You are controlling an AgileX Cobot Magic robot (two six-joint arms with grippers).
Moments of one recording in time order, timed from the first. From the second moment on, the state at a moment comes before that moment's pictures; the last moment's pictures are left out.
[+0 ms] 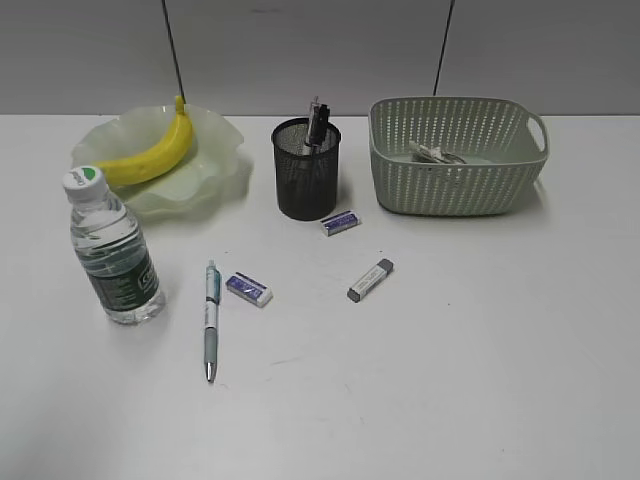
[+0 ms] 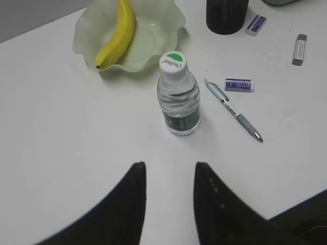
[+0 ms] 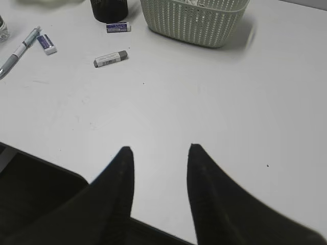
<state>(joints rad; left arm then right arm) -0.33 0.64 -0.83 0.01 0.99 0.13 0.55 0.05 -0.51 -0.11 1.04 0.12</state>
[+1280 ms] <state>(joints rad) -0.33 -0.01 -0.54 -0.01 1.06 0.04 0.77 1.59 -1.36 0.13 0.82 -0.16</state>
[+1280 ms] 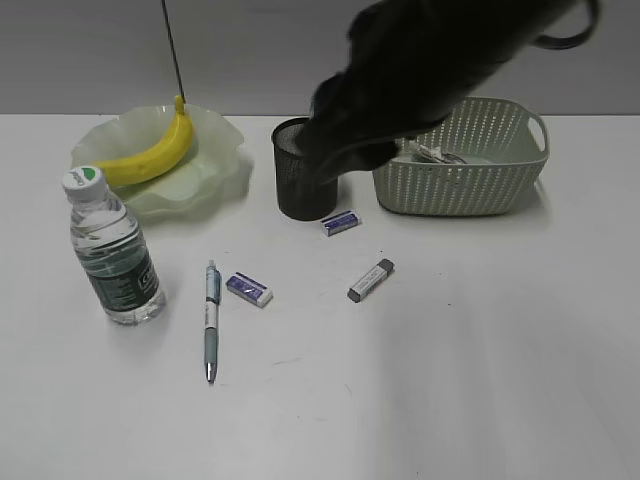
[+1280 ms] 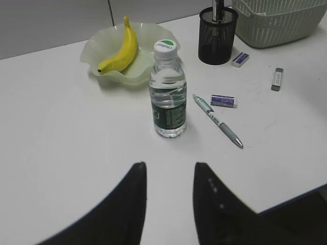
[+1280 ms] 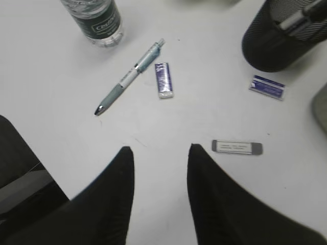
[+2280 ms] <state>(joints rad) -0.33 -0.01 -0.54 -0.01 1.06 0.04 0.88 2.38 -1.98 0.16 1.11 0.38</state>
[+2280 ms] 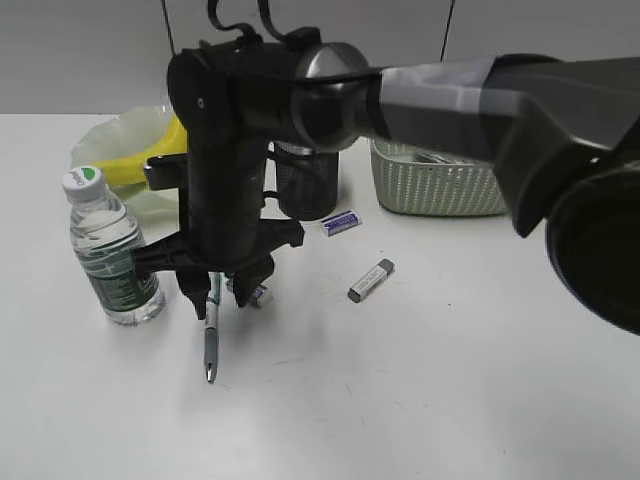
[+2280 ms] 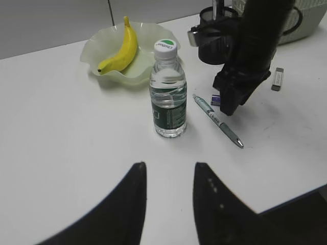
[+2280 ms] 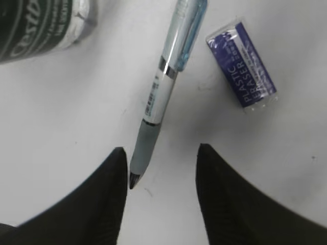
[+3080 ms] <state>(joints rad) -0.33 -0.01 -0.54 -0.01 1.06 0.04 0.88 2.49 -2.00 0.20 1.04 0.42</state>
